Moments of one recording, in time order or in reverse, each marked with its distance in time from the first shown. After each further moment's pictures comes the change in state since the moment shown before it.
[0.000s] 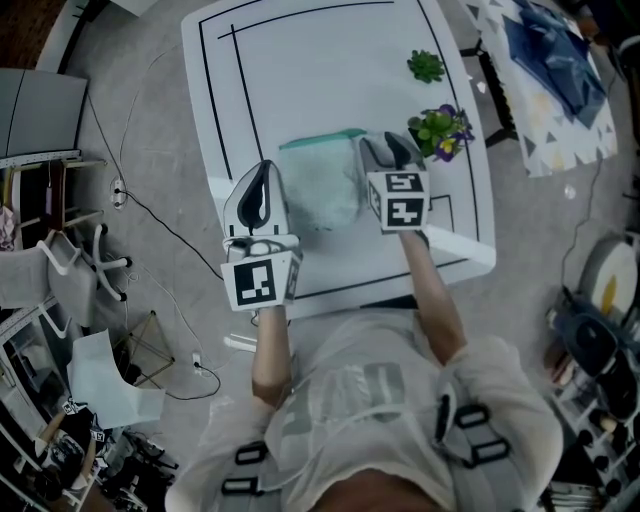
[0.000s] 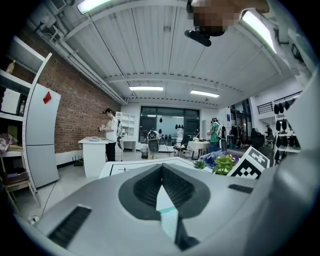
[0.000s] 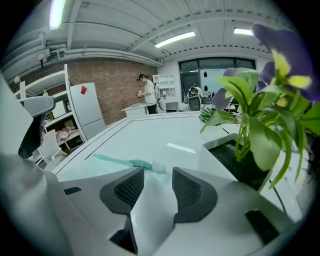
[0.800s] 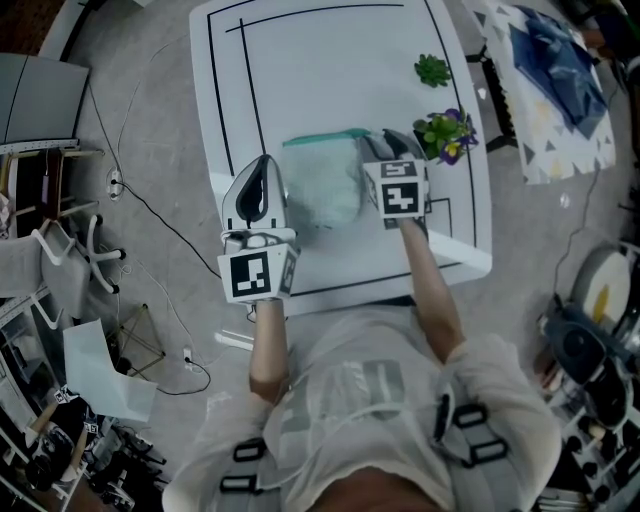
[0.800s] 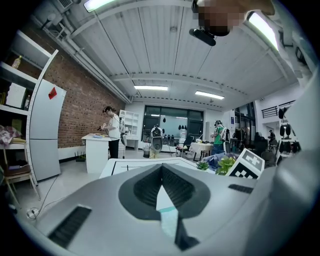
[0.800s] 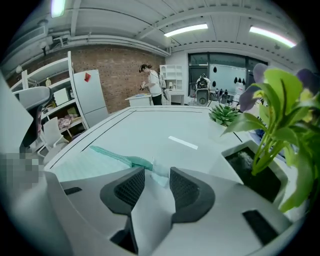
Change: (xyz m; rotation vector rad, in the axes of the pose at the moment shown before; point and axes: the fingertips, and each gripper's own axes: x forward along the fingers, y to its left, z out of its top) left arm 0.000 0.011 -0.003 -0.058 0.000 0.027; right arm 0.012 0.009 0.001 -0.072 0.115 0.017
